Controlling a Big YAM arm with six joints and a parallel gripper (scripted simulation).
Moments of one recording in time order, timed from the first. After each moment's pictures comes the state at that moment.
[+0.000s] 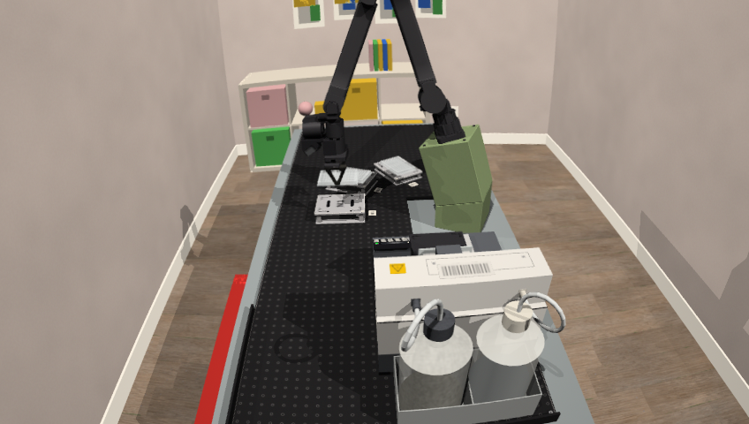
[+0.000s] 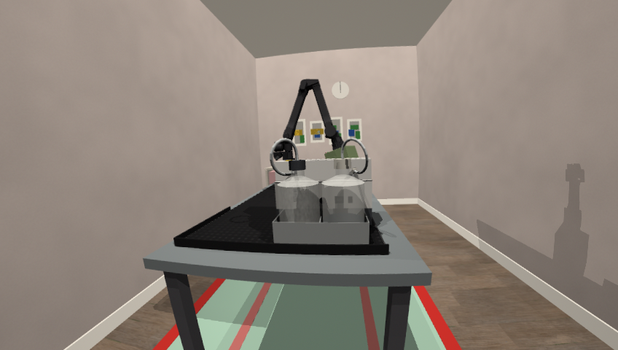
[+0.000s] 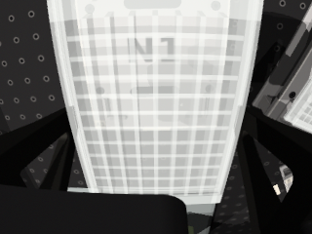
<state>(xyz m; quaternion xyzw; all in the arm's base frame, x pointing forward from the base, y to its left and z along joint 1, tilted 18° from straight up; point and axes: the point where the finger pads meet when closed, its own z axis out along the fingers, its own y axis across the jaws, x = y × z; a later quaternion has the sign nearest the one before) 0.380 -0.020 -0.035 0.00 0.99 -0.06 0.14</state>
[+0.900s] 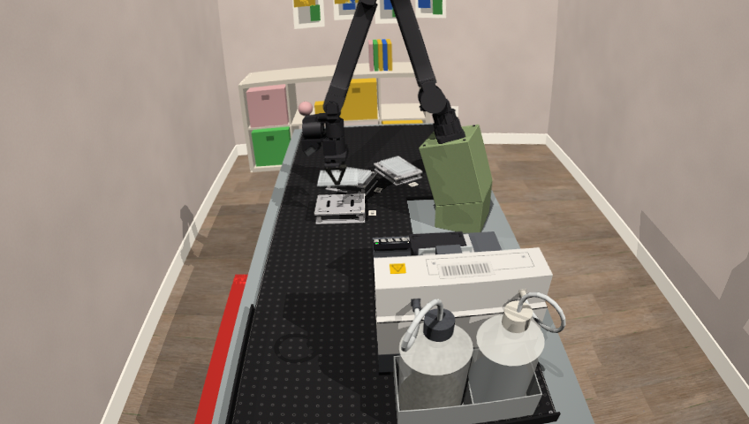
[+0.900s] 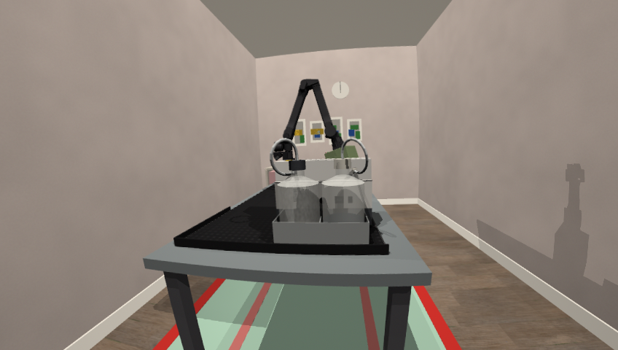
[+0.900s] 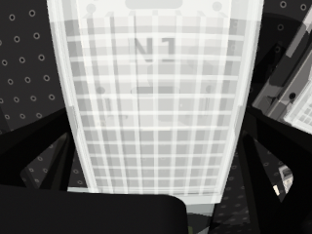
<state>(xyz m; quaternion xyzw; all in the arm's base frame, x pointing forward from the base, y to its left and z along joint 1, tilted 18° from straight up) 0.380 -0.019 -0.035 0.00 0.99 -0.06 0.14</state>
